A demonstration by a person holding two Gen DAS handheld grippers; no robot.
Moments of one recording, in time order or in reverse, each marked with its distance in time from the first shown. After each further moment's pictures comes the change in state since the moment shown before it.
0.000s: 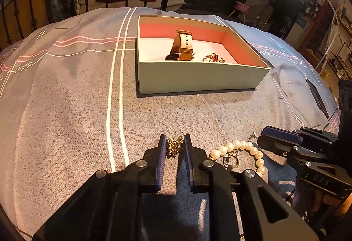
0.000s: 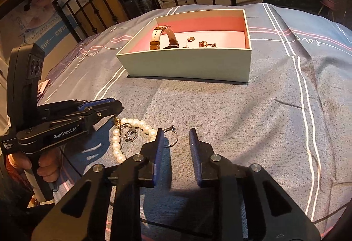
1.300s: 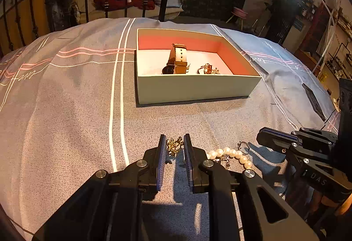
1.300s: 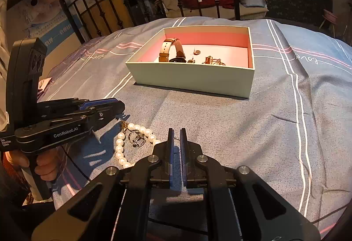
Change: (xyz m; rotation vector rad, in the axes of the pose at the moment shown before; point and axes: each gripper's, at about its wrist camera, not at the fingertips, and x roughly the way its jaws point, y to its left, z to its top) left arm -0.019 -0.004 0.006 0.011 -0.051 -0.002; right arm -0.020 0.010 0.002 -0.048 -0.072 0.009
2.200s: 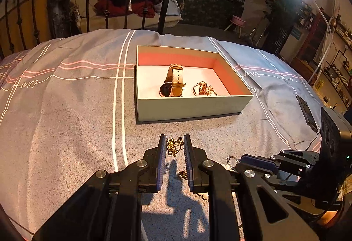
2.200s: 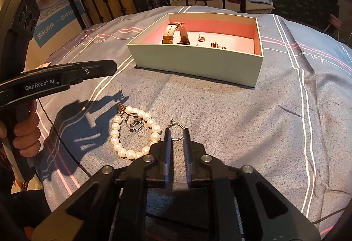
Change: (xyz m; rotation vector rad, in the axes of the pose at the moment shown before) left arm -0.016 -0.004 0.015 -0.021 -0.044 -0.023; right arm 0.019 0.009 -0.010 -0.085 0.081 -0.022
